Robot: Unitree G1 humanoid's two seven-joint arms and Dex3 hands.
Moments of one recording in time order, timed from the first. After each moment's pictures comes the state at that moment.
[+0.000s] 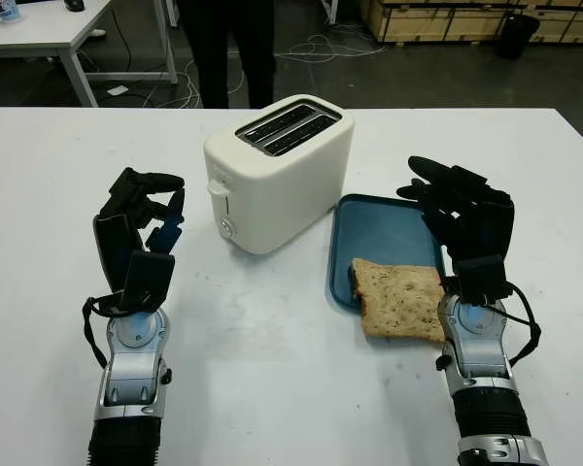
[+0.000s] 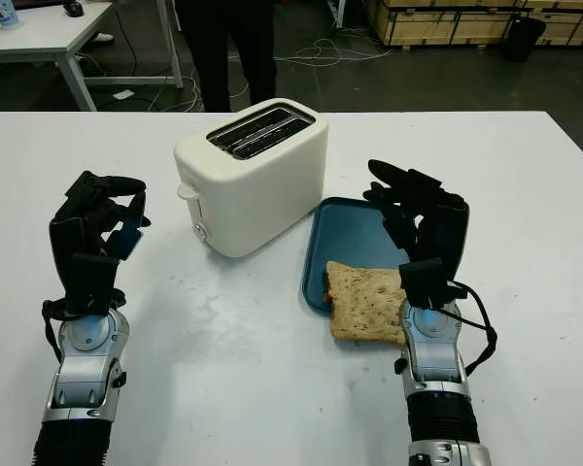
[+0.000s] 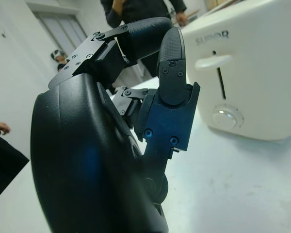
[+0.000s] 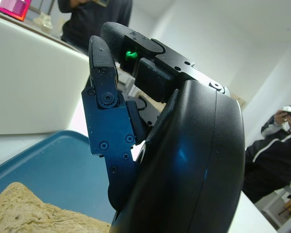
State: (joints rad) left arm -0.14 0.02 0.12 0.01 0.16 -0.27 0.28; right arm -0.25 -0.11 -0.15 0.27 -0.08 -0.50 -0.15
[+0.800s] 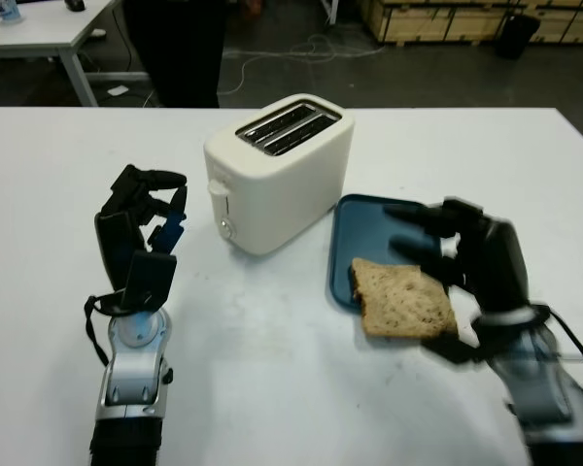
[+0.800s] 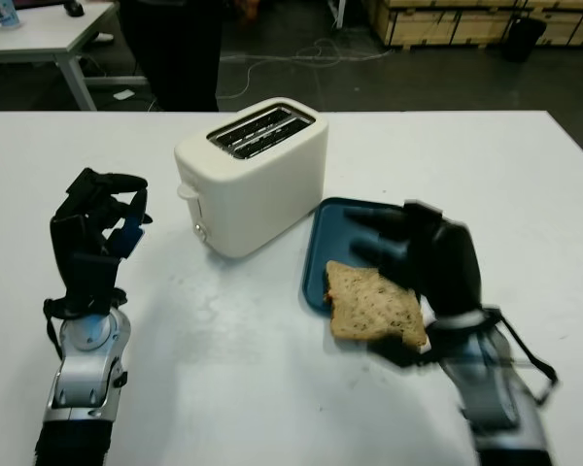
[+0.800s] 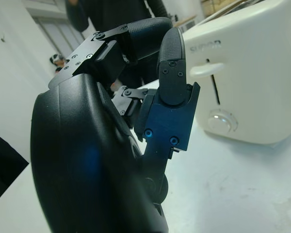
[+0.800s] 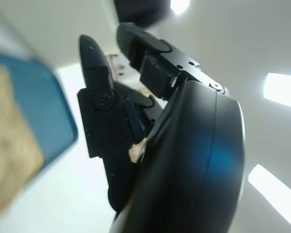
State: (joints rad) left arm -0.14 0.02 0.11 0.00 0.16 -0.27 0.27; right arm 0.13 -0.46 -0.07 -0.16 -0.80 -0.50 -0.14
